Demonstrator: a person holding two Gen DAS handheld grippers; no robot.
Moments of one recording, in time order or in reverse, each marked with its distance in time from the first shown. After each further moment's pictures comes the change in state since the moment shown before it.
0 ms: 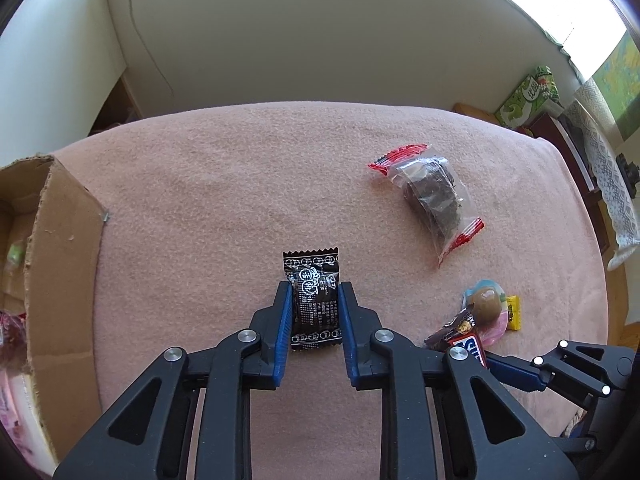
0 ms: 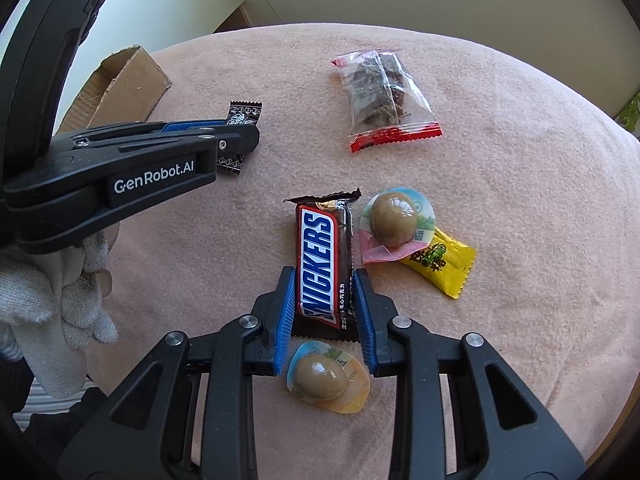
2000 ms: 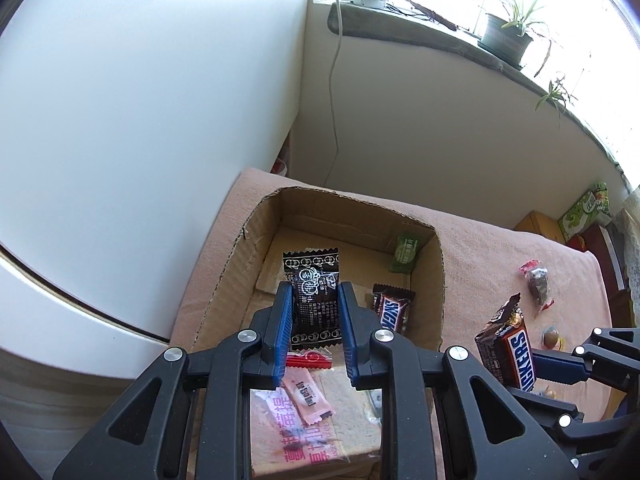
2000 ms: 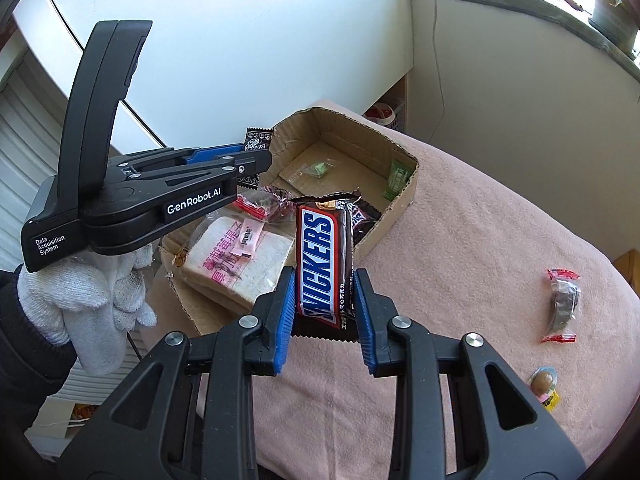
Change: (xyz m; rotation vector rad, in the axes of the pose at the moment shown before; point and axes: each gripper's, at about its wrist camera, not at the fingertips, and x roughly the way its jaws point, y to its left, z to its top) left arm -0.144 0.191 -0.032 -0.248 -0.243 0.193; right arm -0.066 0.205 0.067 -0.360 -0.127 0.182
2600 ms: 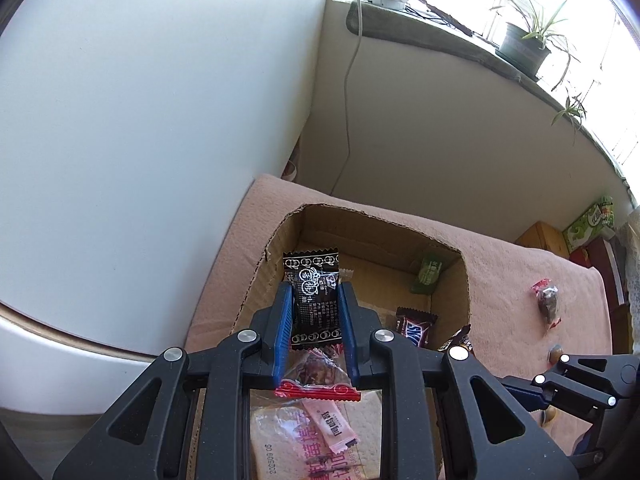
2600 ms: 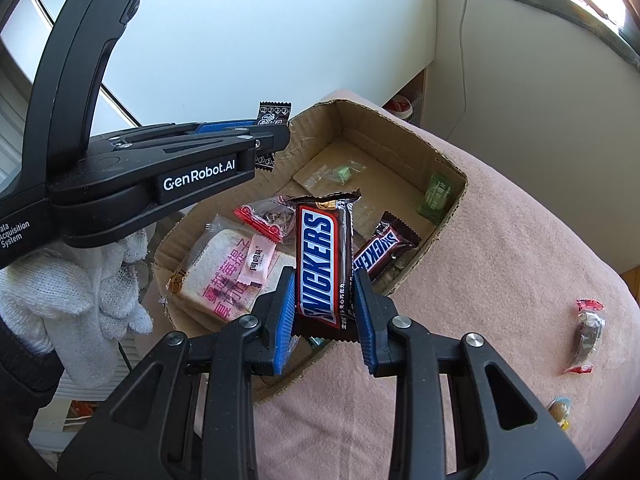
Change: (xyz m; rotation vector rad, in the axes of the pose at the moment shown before) left arm 0.016 0.018 0.018 -0.032 0.014 0.001; right arm 0.044 0.021 0.022 -0.033 0.054 0.007
